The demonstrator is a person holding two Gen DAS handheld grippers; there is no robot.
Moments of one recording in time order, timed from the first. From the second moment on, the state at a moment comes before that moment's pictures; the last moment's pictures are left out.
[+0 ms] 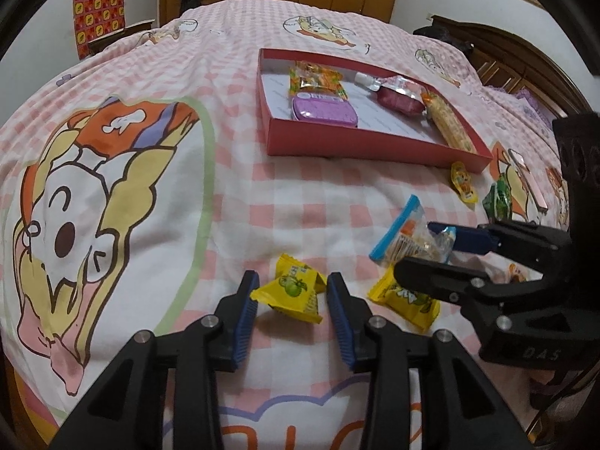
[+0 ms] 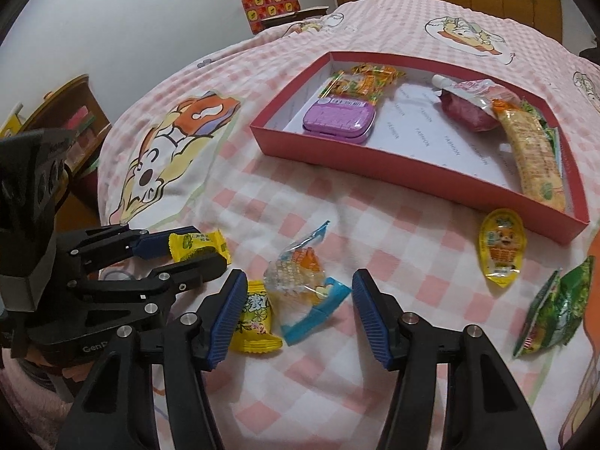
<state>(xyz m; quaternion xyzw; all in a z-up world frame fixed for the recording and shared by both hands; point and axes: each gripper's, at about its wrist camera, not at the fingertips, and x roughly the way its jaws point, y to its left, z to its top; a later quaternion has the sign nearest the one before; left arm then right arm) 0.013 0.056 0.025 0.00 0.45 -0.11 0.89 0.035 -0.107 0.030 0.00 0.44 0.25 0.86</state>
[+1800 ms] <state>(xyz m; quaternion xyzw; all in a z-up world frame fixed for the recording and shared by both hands) 0.107 -0.021 0.088 -0.02 0.38 -0.18 0.91 0.094 -0.180 0.083 0.05 0.37 0.17 0.91</state>
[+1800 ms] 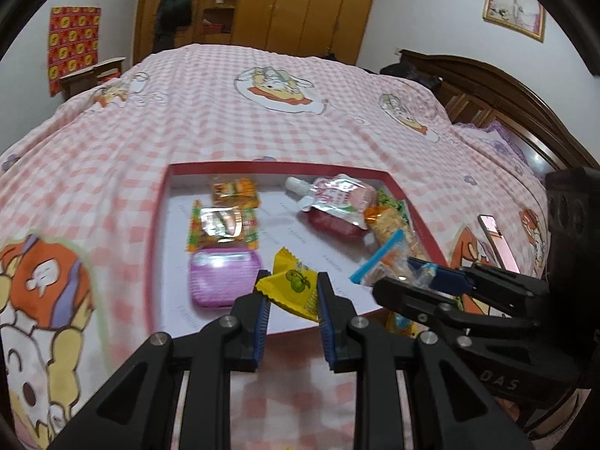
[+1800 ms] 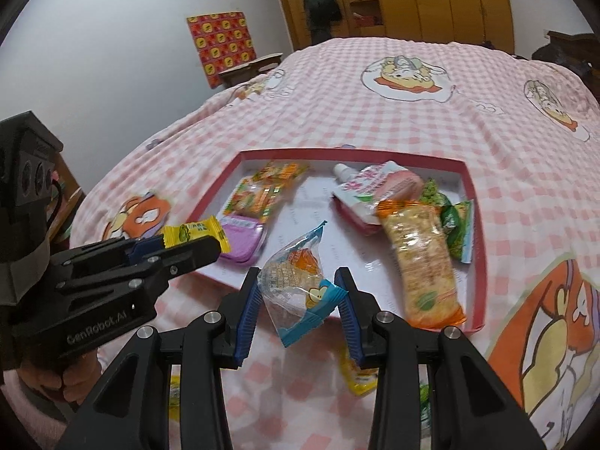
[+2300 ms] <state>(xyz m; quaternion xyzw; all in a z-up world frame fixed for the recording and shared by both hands) 0.139 -0.048 0.064 0.00 0.39 -0.19 0.90 0.120 -0.198 0.068 0.06 0.39 0.14 0.91</state>
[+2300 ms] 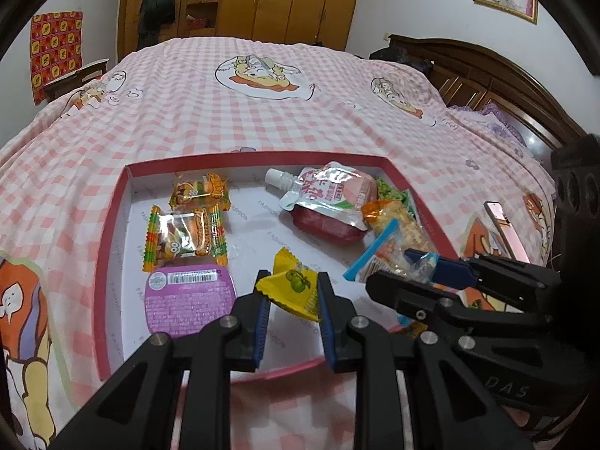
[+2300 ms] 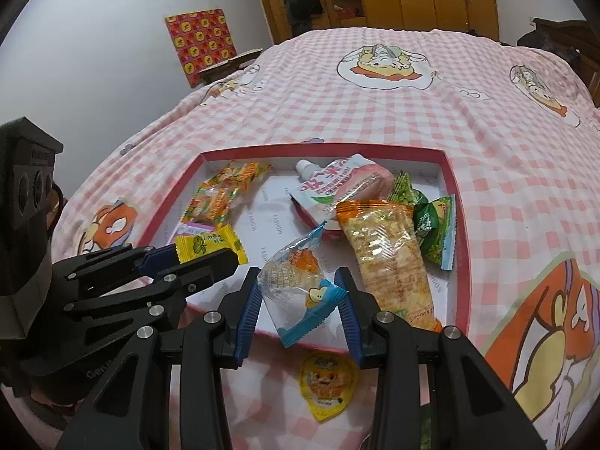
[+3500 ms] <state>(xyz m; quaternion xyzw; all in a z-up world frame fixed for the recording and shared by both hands) 0.159 -0.033 0.046 -0.01 0.40 -0.14 0.91 0.140 -0.204 0.050 0.05 0.39 0.12 0.91</state>
